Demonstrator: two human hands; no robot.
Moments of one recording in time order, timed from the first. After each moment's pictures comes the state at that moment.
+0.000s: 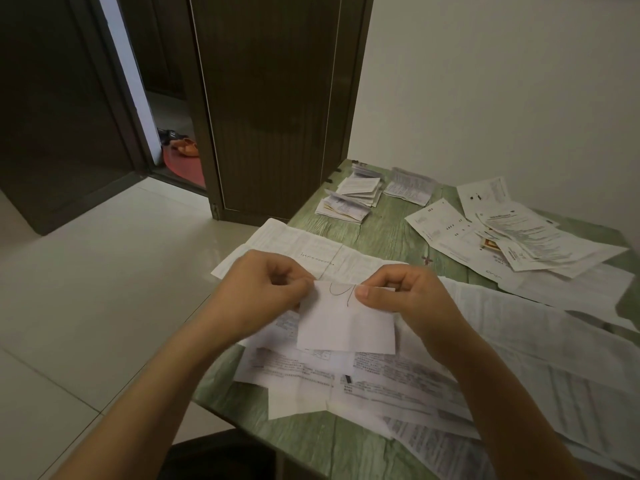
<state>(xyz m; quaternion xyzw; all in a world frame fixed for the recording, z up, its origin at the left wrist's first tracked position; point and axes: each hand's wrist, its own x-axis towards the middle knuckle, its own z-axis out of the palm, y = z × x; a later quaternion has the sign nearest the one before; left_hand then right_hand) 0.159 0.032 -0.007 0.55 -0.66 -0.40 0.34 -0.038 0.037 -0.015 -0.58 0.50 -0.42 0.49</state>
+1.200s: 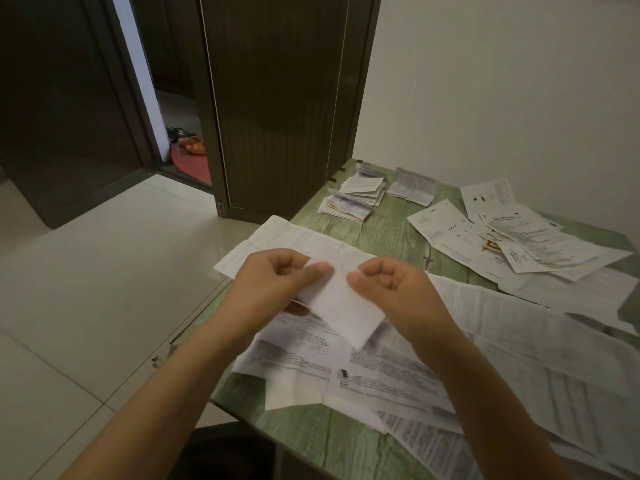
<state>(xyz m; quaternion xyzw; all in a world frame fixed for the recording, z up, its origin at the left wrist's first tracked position) 0.145 0.039 -0.008 0.55 -0.52 -0.51 0.40 -0.027 0.046 -0.012 -0.56 0.54 -0.41 0.48</state>
